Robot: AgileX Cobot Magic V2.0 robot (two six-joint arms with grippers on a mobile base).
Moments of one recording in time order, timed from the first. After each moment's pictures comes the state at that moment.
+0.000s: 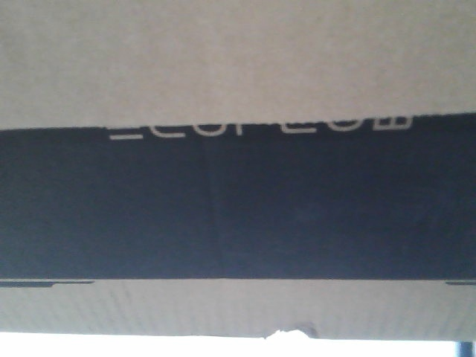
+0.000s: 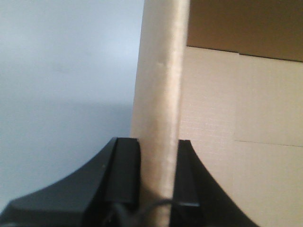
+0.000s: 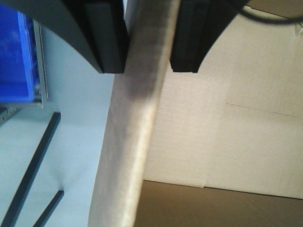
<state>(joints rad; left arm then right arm) -0.57 0.84 -1.18 0.23 1.16 -0.57 0.08 0.70 -1.18 0.12 1.25 -0.01</state>
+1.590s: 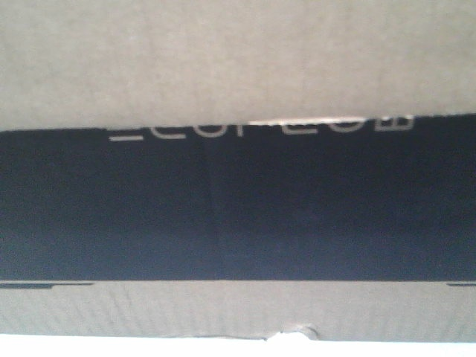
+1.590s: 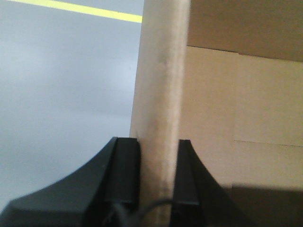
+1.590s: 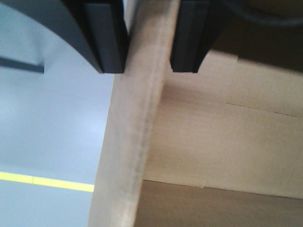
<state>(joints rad) -0.57 0.84 -1.18 0.22 1.16 -0.57 0.08 0.70 -1.18 0.12 1.25 -0.01</state>
